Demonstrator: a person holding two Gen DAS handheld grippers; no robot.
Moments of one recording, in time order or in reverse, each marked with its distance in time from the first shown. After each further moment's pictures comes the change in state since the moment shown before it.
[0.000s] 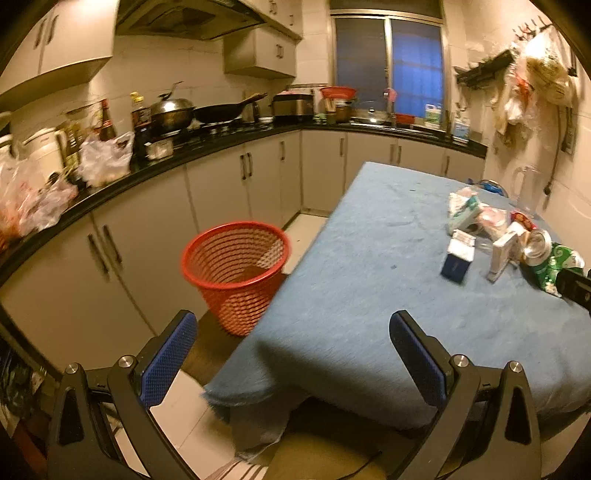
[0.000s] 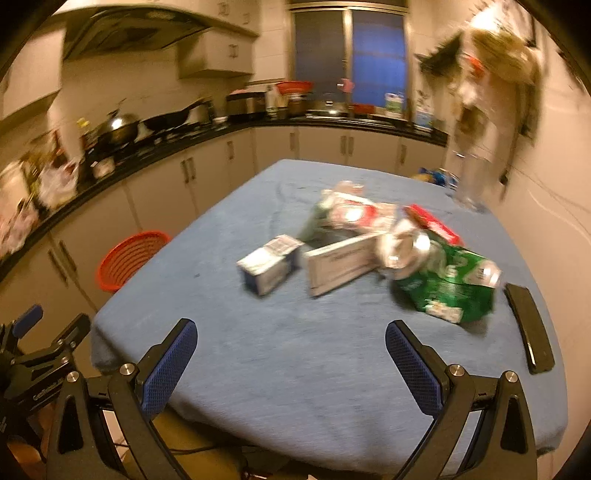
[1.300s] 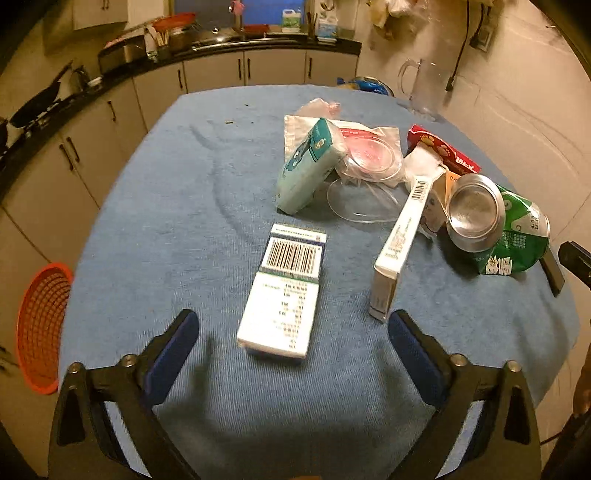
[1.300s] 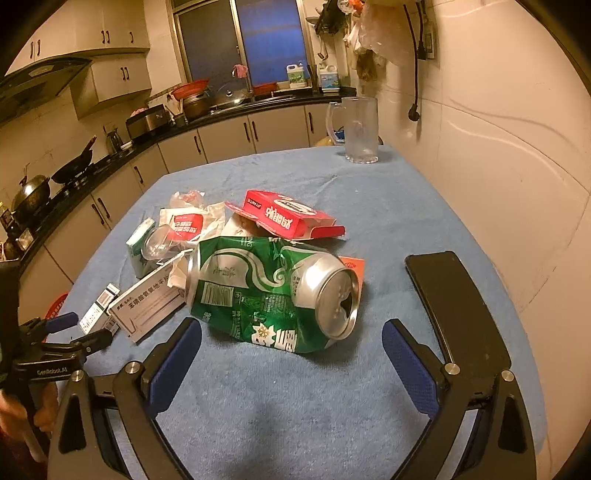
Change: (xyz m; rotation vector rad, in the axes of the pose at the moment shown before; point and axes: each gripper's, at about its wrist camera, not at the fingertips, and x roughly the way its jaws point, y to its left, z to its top) left arm 0.153 -0.186 0.078 0.323 0.352 -0.453; right arm 0.037 -0.183 0.017 0.279 0.058 -0.150
